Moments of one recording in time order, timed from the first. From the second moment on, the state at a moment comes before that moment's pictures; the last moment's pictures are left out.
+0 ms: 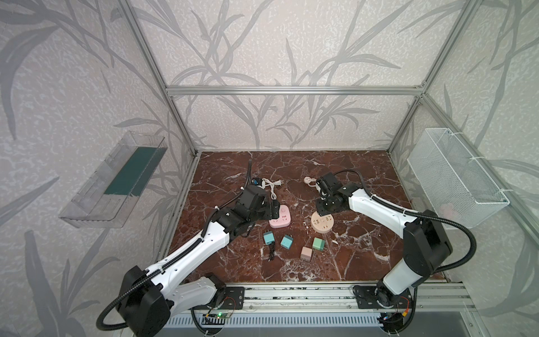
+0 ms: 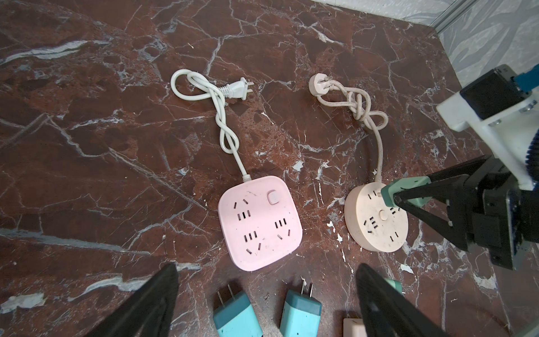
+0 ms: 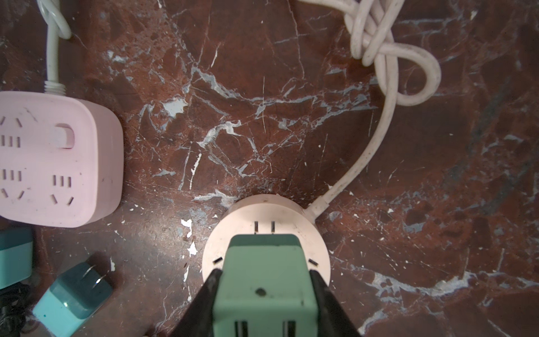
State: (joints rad) left arm -0.62 1.14 0.88 -0.47 -0.11 -0.53; right arm 0.57 1.65 1.19 -0.73 0.06 0.30
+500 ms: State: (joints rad) left arm -0.62 1.15 0.87 -0.46 -0.10 -0.54; right arm 0.57 1.66 1.18 -0.71 0.05 0.29
